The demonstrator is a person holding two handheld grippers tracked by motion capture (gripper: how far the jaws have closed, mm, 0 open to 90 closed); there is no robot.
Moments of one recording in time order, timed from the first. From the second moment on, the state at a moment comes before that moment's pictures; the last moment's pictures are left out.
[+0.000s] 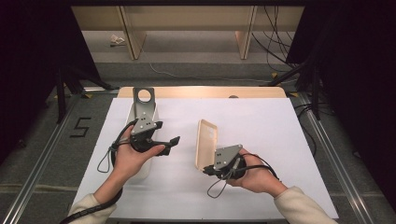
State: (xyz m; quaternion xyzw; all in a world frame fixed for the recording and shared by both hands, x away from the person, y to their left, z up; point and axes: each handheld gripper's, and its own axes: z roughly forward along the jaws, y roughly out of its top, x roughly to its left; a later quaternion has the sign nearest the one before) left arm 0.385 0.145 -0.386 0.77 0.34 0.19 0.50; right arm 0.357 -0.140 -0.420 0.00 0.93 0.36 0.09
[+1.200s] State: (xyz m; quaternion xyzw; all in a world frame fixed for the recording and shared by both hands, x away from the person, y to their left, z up) left arm 0.415 0.094 -0.367 0.80 0.33 0.15 0.47; right arm 0.351 -0.131 -0.420 -0.01 0.93 0.36 0.09
